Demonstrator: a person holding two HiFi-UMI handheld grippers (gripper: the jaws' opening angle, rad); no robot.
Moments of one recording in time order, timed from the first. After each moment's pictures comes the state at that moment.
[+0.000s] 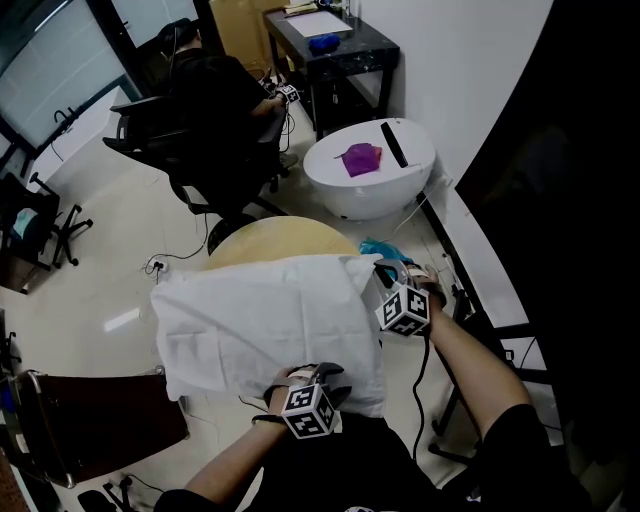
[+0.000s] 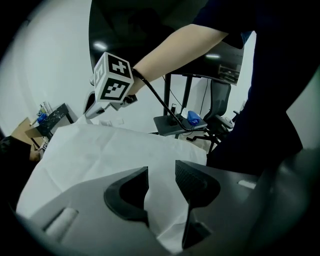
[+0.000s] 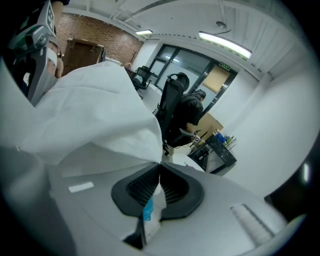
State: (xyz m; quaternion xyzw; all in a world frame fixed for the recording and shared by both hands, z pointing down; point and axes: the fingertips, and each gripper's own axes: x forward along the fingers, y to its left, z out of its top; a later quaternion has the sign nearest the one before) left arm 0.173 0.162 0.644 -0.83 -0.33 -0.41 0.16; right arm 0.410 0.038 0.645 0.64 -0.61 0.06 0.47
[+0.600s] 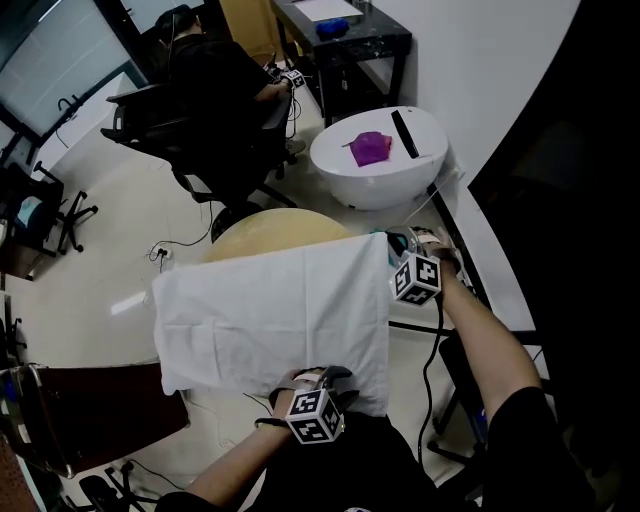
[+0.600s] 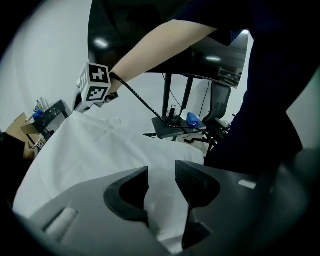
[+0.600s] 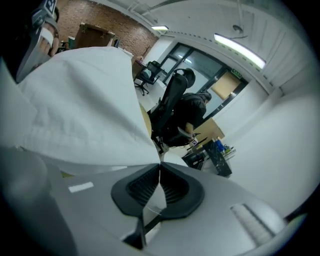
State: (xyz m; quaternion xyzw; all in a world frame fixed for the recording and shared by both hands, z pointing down) left arm 0.189 0.181 0.646 -0.83 -0.34 -0.42 0.14; right arm 0.486 0.009 0.651 0.60 -0.60 0.01 0.53
